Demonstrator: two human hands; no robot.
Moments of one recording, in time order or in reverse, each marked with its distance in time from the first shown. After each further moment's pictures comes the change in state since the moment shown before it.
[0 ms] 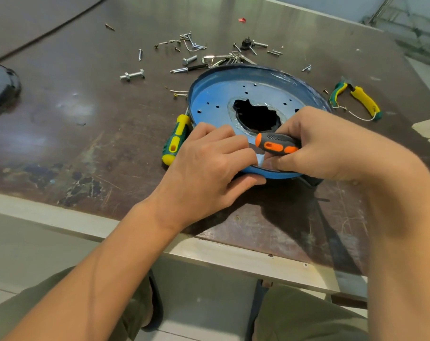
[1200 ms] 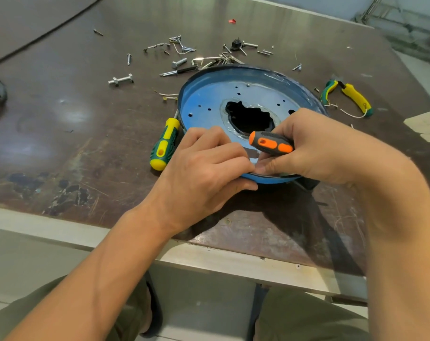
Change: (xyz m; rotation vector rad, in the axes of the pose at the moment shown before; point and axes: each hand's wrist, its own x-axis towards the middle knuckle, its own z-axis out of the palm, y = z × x) left_hand -0.001 -0.001 0.010 -0.026 0.108 0.097; right_hand 0.000 0.019 0.001 0.060 0.005 -0.071
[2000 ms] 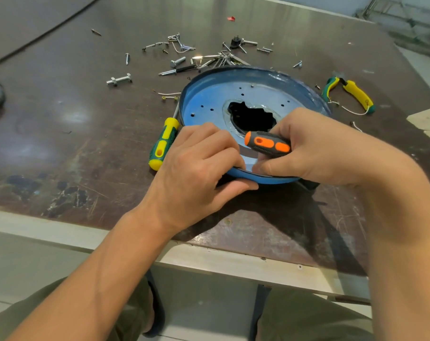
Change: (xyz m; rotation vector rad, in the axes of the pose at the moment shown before) left_hand 0.001 0.000 -0.003 -0.073 0.060 -0.082; right_hand -0.003 0.000 0.000 -0.014 -0.014 -0.056
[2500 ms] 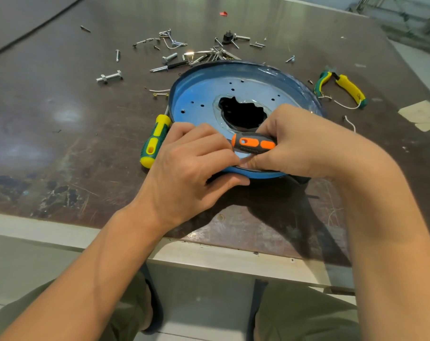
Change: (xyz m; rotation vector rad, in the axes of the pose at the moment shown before) left_hand -0.001 -0.001 0.003 -0.030 -0.014 0.027; right_hand 0.004 -0.004 0.005 -0.041 0.028 0.104
